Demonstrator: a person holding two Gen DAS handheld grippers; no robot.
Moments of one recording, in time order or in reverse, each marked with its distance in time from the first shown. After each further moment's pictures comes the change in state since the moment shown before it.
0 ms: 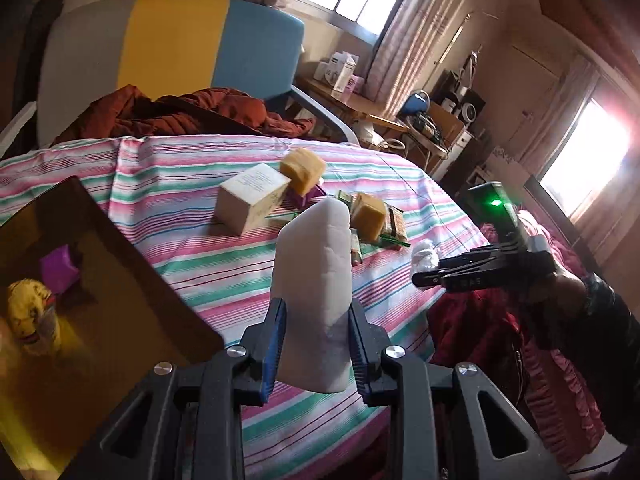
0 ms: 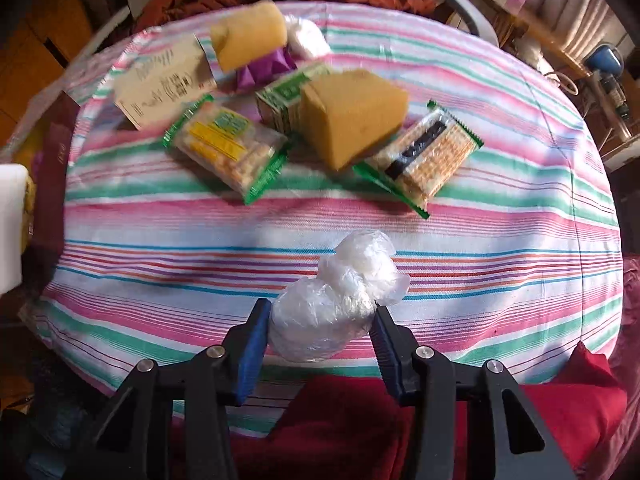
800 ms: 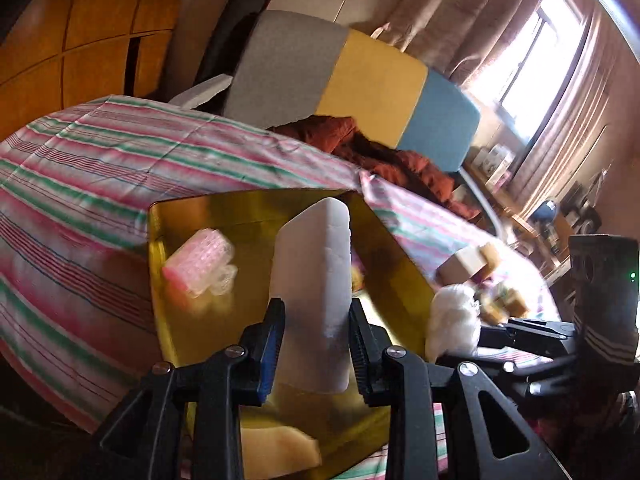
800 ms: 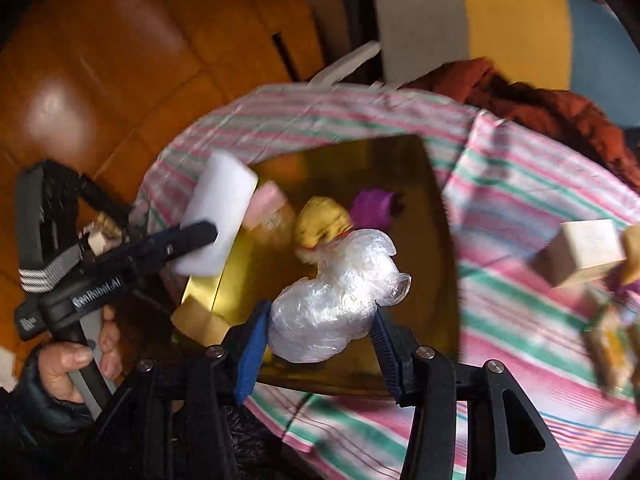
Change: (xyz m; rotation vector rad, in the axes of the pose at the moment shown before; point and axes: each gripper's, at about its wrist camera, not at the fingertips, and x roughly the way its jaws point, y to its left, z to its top) left arm -0.126 0.167 -0.055 -0.383 -0.185 0.417; right arm -0.047 0.339 0.028 -0.434 -0.209 0.518
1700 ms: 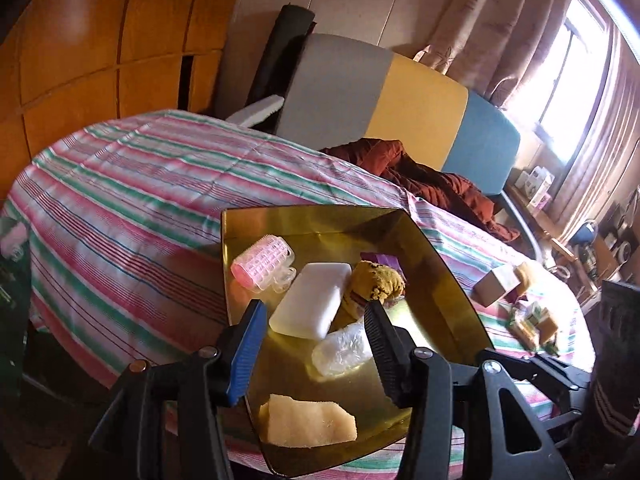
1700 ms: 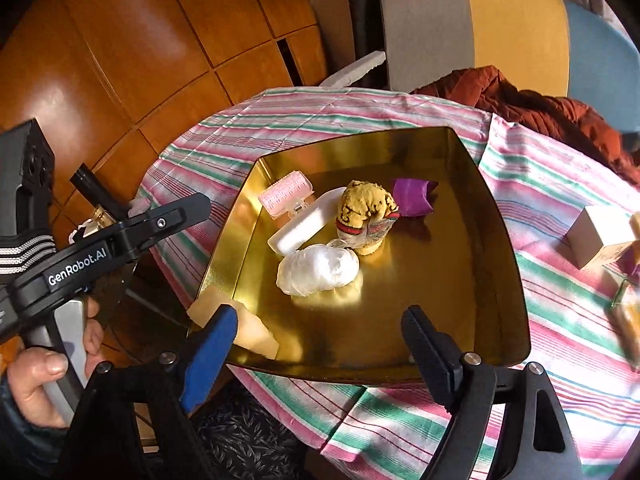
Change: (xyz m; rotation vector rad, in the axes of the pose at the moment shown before) left arm -0.044 0.002 -0.013 -0.053 -0.098 0.168; right arm 0.006 0.040 -0.032 -0.008 -0.097 -0.051
